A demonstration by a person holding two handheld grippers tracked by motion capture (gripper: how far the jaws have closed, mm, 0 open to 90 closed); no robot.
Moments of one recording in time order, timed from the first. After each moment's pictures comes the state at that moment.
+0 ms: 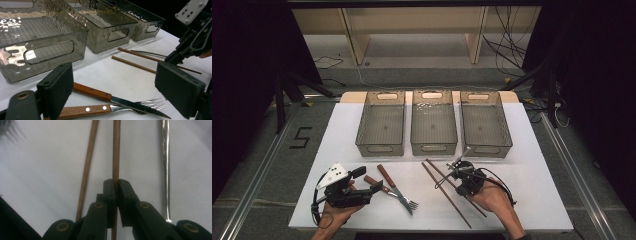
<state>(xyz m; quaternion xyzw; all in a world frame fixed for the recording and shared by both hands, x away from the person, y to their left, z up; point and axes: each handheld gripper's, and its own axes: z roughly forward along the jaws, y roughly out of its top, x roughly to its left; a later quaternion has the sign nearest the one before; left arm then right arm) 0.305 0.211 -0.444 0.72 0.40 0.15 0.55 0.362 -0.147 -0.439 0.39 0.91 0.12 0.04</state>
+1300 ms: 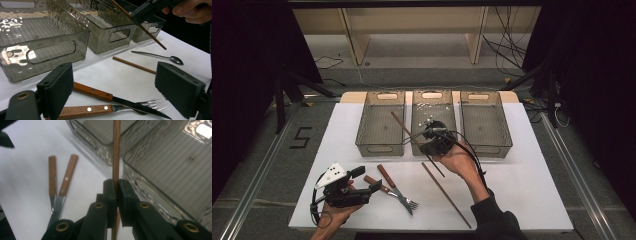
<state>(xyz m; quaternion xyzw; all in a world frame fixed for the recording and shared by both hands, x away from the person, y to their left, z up) 0.306 0.214 -0.445 0.71 0.41 0.15 0.55 0.431 -0.072 -0.372 0.36 0.88 0.30 0.07</state>
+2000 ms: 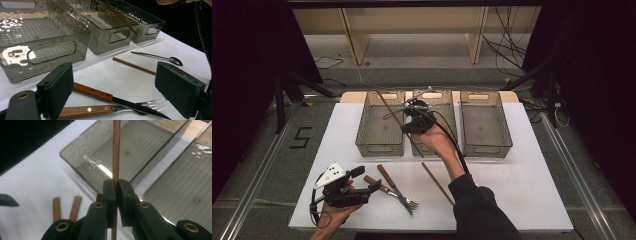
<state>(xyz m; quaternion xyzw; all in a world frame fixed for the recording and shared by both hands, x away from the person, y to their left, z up) 0.306 0.215 -0.444 0.71 0.41 0.14 0.55 0.481 -0.024 -0.354 0.38 0.86 0.34 0.06</state>
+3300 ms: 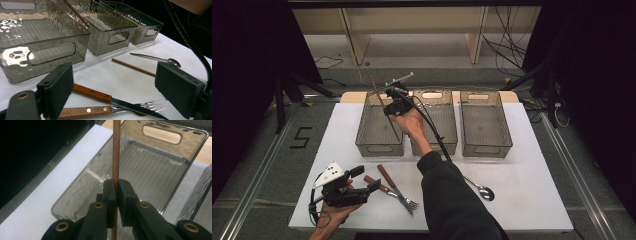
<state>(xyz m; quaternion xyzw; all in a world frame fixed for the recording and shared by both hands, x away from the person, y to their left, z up) 0.306 0.217 -0.443 0.71 0.41 0.14 0.56 0.542 0.033 -0.361 0.44 0.81 0.37 0.05</state>
